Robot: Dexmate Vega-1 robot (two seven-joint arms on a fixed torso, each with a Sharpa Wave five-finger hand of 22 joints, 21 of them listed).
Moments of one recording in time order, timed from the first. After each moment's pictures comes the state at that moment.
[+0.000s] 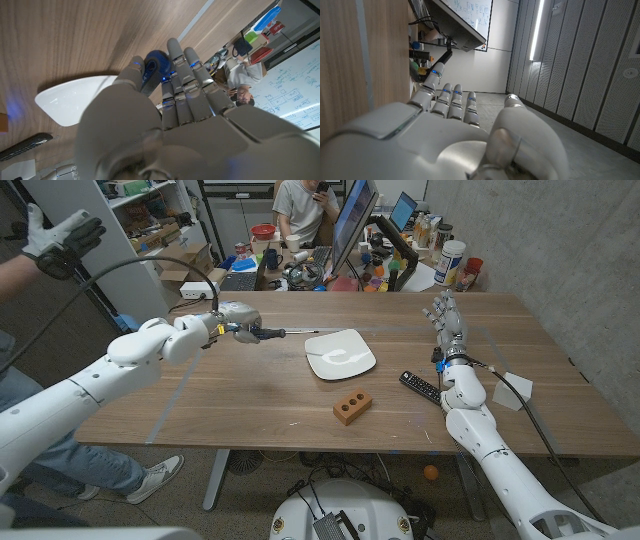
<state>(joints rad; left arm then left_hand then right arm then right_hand) 0.74 1.02 0.48 -1.79 0.77 -0.05 -0.20 0.97 0.04 0.50 -0.16 0.17 0.80 0.14 0.38 0.23 0.82 0.05 0.43 0.37 1.04 -0.12 0.33 0.20 0.61 -0.05 0.66 0.18 -0.97 -0.26 -0.16 -1.40 0.55 0.44 -0.14 0.45 0.08 0.17 0.02 0.21 0.19 -0.03 0.21 0.20 0.20 0.09 0.25 0.21 0.18 0.03 0.22 0.23 0.34 0.05 0.39 0.17</state>
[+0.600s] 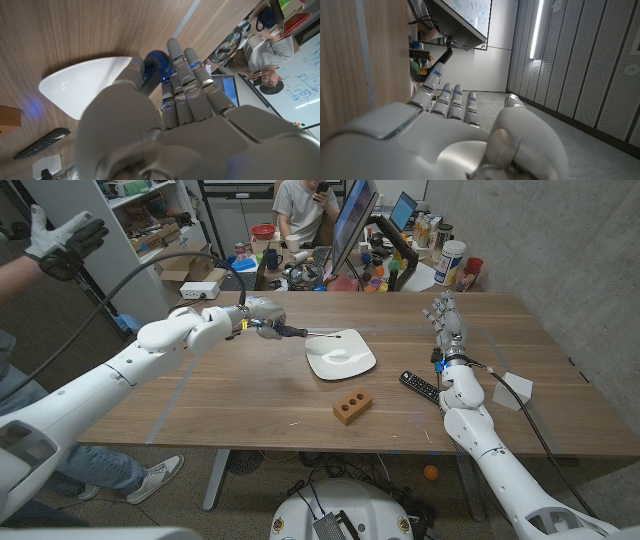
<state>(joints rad) 0.60 0.92 0.57 -1.71 0.86 -0.17 -0.23 0.97 0.04 0.49 -0.16 0.17 0.80 0.14 0.38 0.22 0.82 0.05 0.42 0.38 1.04 -0.12 0.33 0.20 0.60 -0.05 0.66 0.18 -0.96 -0.25 -0.16 -1.37 0.56 0.46 -0.12 0.45 0.08 0.17 0.02 0.21 0.19 -0.03 0.21 0.20 0.20 0.09 0.24 0.21 0.18 0.03 0.22 0.23 0.34 0.05 0.38 0.17</state>
